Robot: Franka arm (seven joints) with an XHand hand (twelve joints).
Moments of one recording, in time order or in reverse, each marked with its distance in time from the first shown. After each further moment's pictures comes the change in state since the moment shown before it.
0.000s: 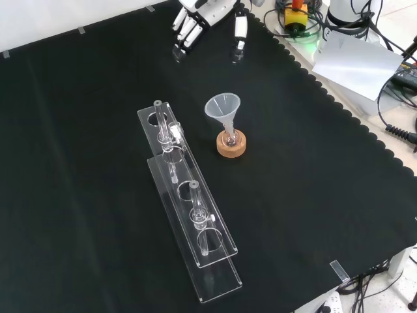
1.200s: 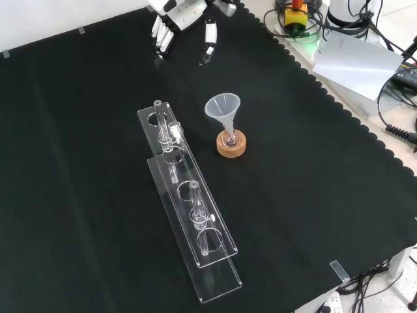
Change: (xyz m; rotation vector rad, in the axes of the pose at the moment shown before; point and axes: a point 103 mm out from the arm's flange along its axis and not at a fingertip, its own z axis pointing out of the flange) arm -0.059 0.054 0.043 -0.034 0.107 0.014
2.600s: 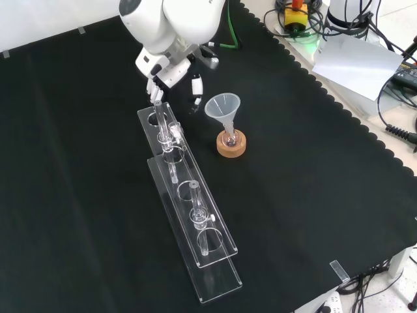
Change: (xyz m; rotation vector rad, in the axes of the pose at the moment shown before) arm 0.016 0.093 0.117 0.087 0.063 -0.050
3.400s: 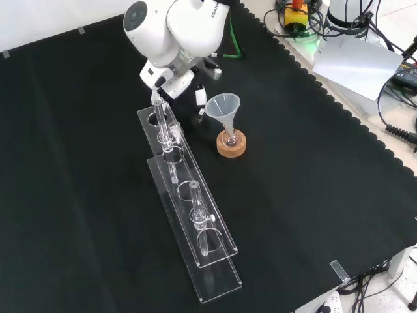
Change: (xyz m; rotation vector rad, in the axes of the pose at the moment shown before) arm 0.014 0.011 0.022 0.002 0.005 -0.006
